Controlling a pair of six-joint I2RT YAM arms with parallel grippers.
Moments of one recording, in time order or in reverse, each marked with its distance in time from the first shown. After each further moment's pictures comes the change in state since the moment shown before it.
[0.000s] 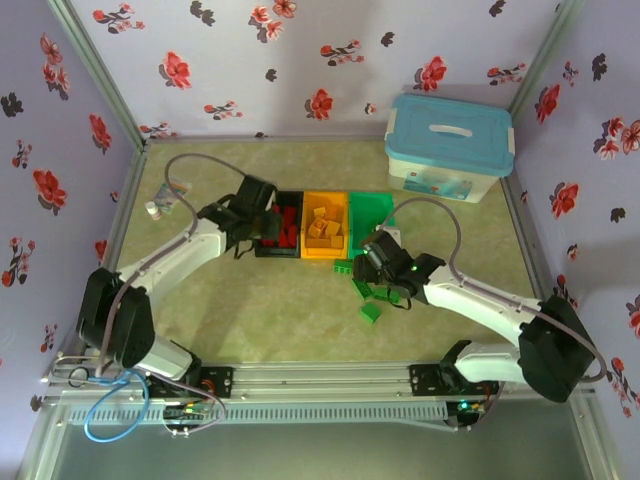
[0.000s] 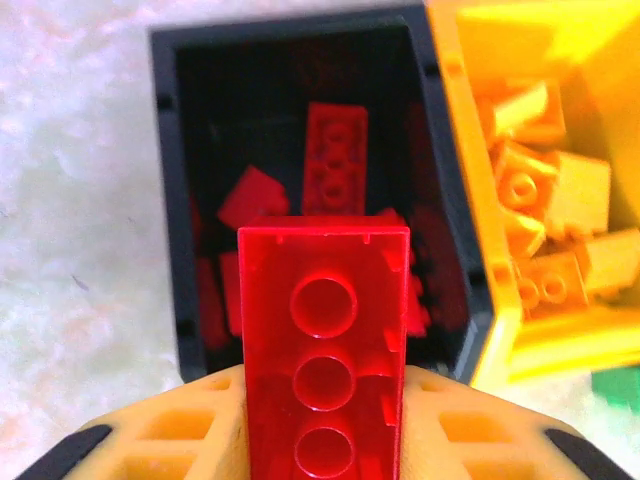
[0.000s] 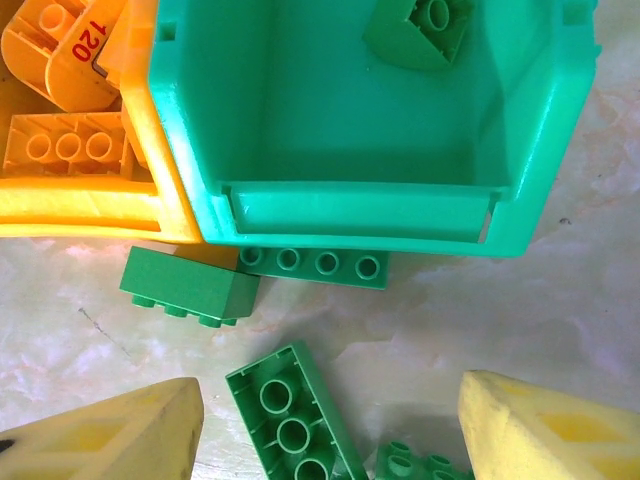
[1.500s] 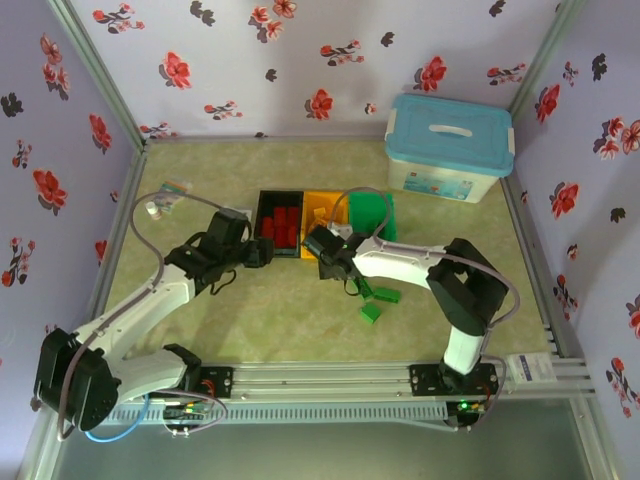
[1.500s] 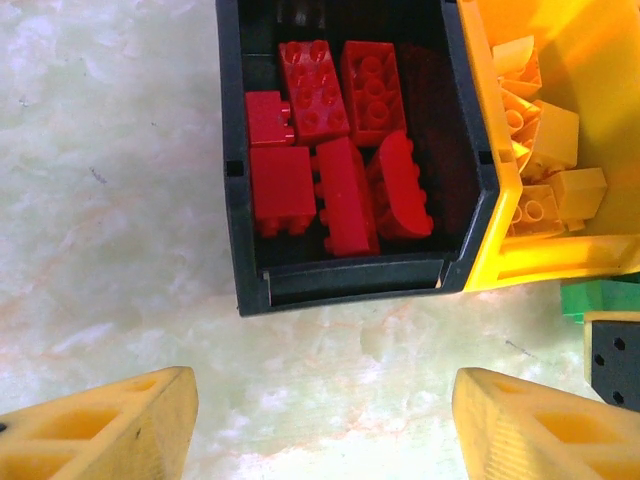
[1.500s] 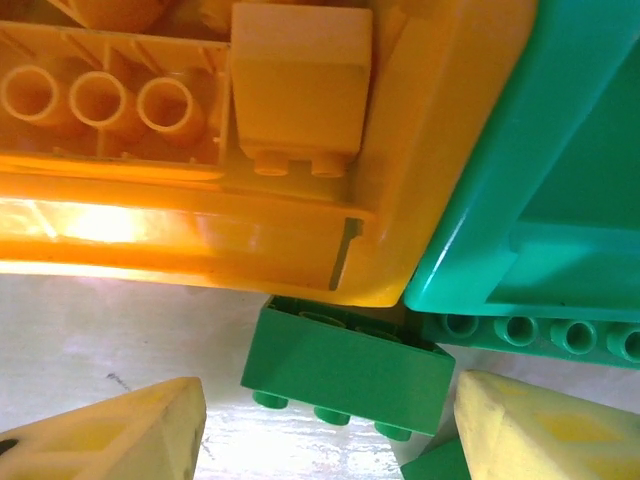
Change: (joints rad) left arm -0.011 -0.382 -0.361 0.080 0.045 -0.093; right arm 0.144 0.543 0.399 -0.152 0.091 0.098
